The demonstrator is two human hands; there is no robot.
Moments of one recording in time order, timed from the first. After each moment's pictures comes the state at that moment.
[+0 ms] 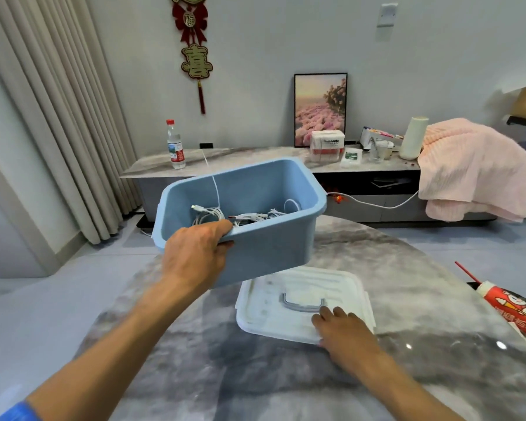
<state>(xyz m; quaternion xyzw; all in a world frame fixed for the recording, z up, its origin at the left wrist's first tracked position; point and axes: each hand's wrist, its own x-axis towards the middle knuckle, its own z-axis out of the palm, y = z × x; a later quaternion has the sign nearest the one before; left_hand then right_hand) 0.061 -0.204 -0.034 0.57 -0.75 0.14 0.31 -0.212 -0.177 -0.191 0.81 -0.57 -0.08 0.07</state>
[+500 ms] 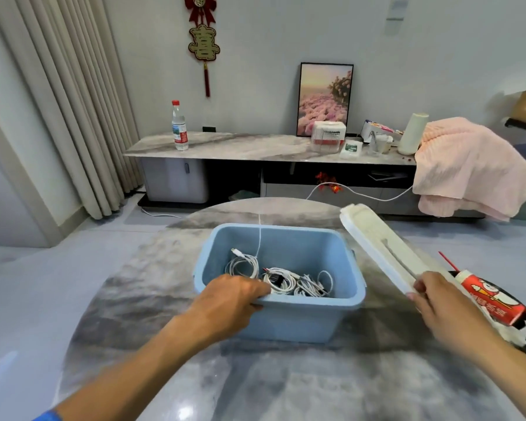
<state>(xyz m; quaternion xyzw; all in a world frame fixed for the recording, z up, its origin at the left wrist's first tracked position) 0.032 -0.126 -0.089 0.46 -0.88 -0.05 0.09 -0.339 -0.100 -0.094 0.68 -0.72 0.15 -0.03</state>
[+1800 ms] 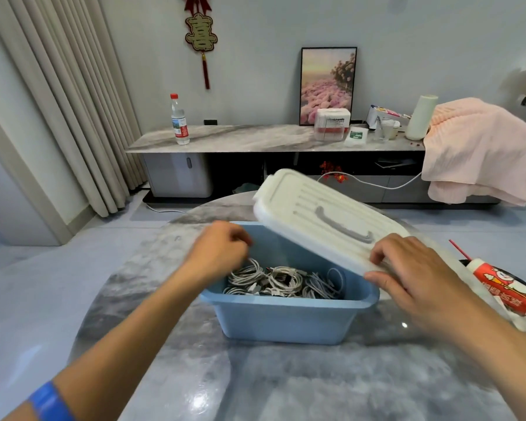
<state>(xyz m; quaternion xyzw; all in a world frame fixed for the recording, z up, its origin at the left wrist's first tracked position) 0.029 -0.171 -0.054 0.65 -0.66 -0.25 0.28 -0.278 -0.091 -0.041 0.81 -0.55 0.19 -0.02</state>
